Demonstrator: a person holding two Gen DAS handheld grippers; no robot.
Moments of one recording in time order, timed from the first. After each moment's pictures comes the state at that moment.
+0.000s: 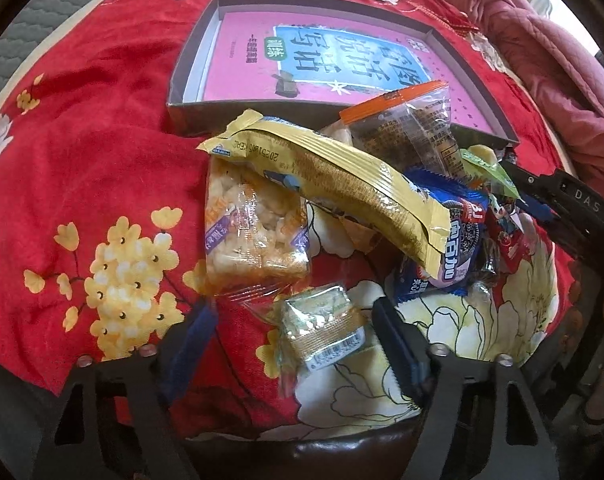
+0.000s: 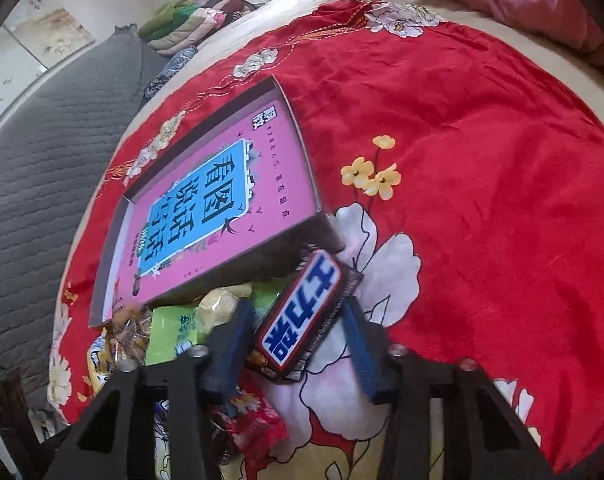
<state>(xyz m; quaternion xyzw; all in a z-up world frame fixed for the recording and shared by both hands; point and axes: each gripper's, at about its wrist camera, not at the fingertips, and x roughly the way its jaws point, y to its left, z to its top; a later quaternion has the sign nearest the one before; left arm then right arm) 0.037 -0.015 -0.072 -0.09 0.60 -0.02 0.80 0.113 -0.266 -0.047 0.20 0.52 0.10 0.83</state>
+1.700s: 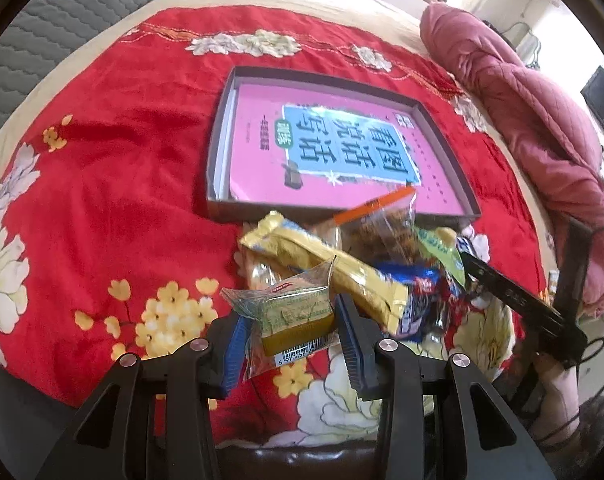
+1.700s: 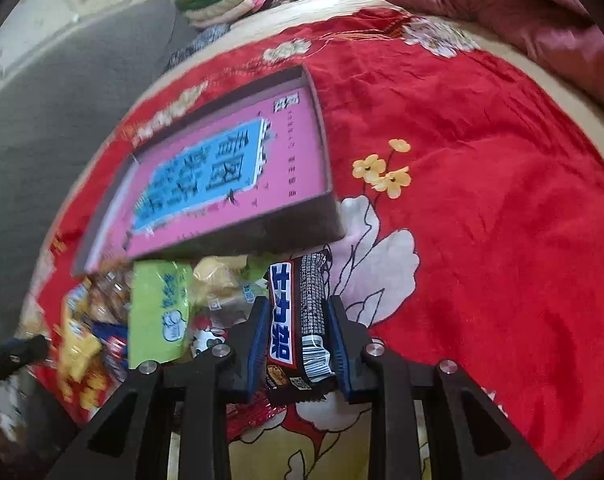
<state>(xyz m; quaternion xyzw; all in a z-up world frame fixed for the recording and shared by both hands) 0.039 0.017 -0.006 -0.12 0.53 -0.02 0.84 0.104 -0.263 -0.046 0.12 0.51 0.13 0.84</state>
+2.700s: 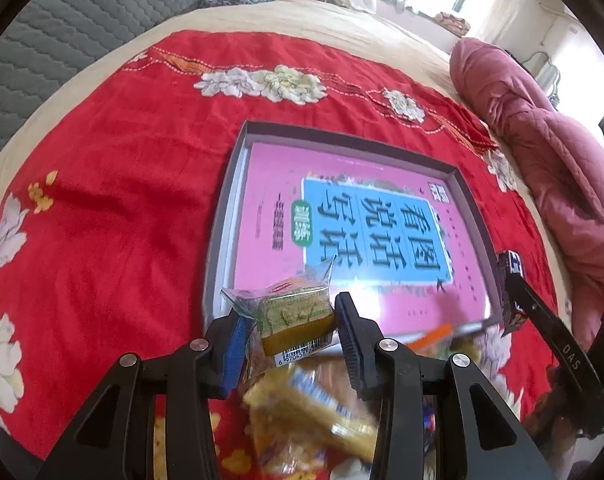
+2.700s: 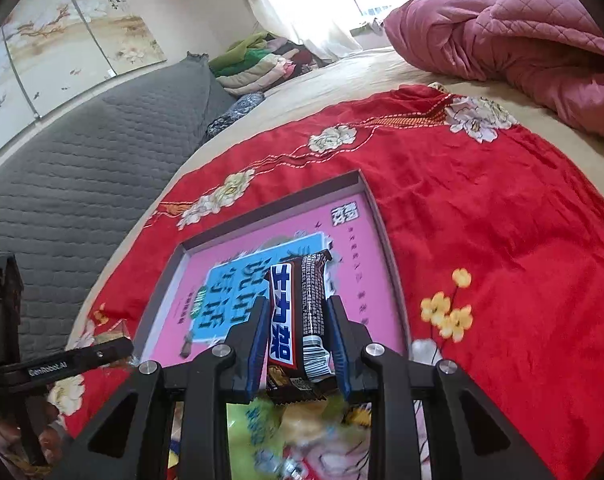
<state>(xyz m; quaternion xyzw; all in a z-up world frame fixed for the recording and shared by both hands) 0.129 0.028 -0.010 -0.14 0.50 0.03 0.86 0.149 -0.238 -0.002 0.16 0.39 0.17 0.89</state>
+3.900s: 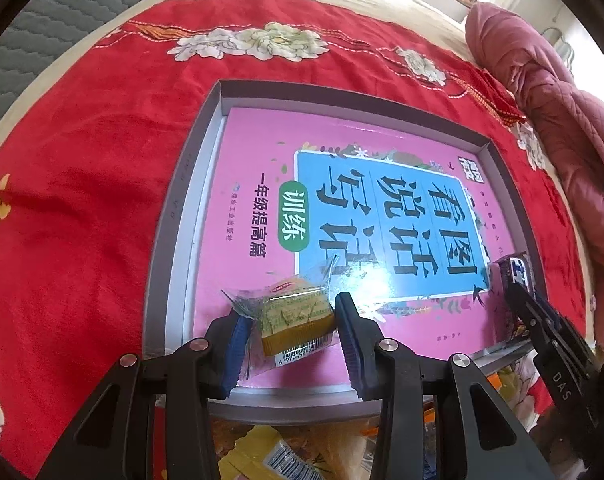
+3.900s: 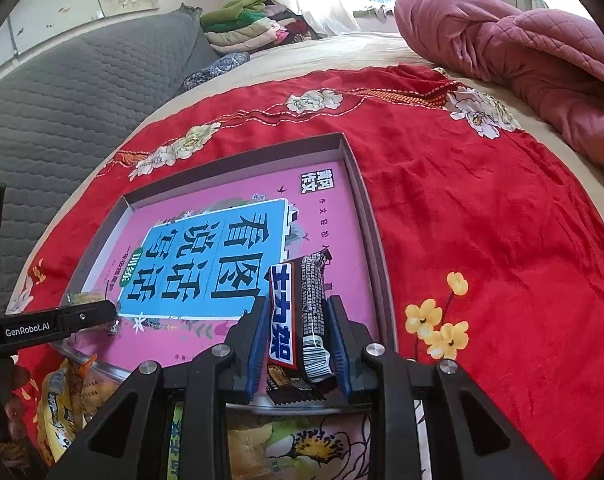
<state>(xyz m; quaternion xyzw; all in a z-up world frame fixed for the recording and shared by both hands) 0.175 0.010 -0.059 -0.12 0.55 0.03 0.83 0.173 -0.215 -0.038 0.05 0.44 0.13 0.89</state>
